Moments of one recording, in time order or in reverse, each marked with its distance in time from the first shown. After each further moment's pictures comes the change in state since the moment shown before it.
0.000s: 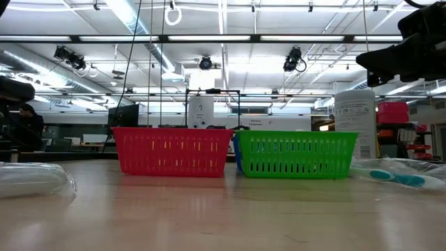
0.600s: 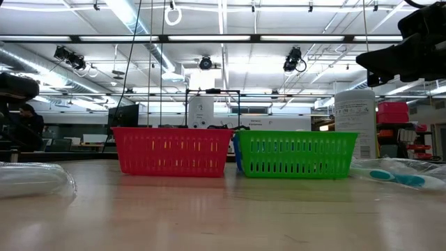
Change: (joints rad) left arm -0.005 0.000 -0.002 0.040 -0.026 0.054; right arm 0.000 0.000 0.000 0.000 0.000 0.000
